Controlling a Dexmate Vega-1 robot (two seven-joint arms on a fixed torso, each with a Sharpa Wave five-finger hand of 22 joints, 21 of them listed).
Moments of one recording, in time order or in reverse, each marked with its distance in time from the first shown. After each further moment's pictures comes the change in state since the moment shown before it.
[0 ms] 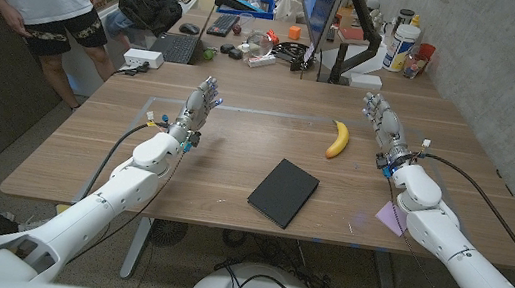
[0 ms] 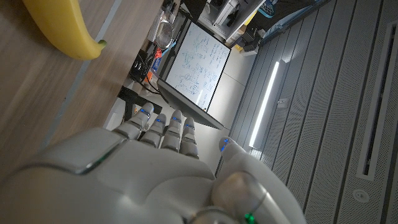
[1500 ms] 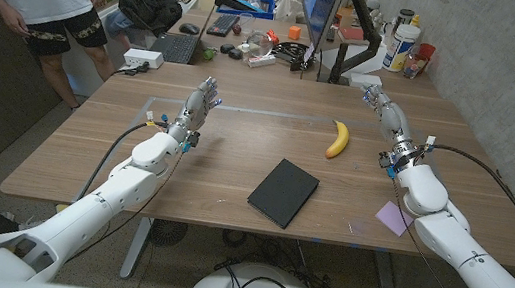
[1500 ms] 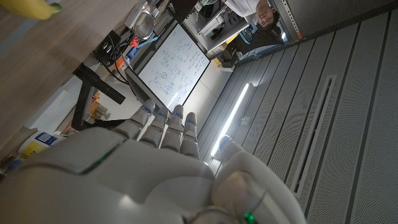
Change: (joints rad) left arm -0.007 0.006 0.004 0.008 0.017 -0.002 0.001; left_hand 0.000 0.000 -0.016 0.000 0.008 0.000 0.000 0.004 0.000 0.000 0.000 0.000 0.000 0.000 0.000 0.000 0.000 0.000 0.000 0.004 0.000; right arm -0.040 -0.056 0.010 -0.063 -0.222 0.143 -0.079; right_hand 0.013 0.008 0.008 -0.008 0.000 0.058 0.000 0.013 0.005 0.075 0.007 0.019 0.000 0.082 0.000 0.000 -0.005 0.036 0.000 0.004 0.000
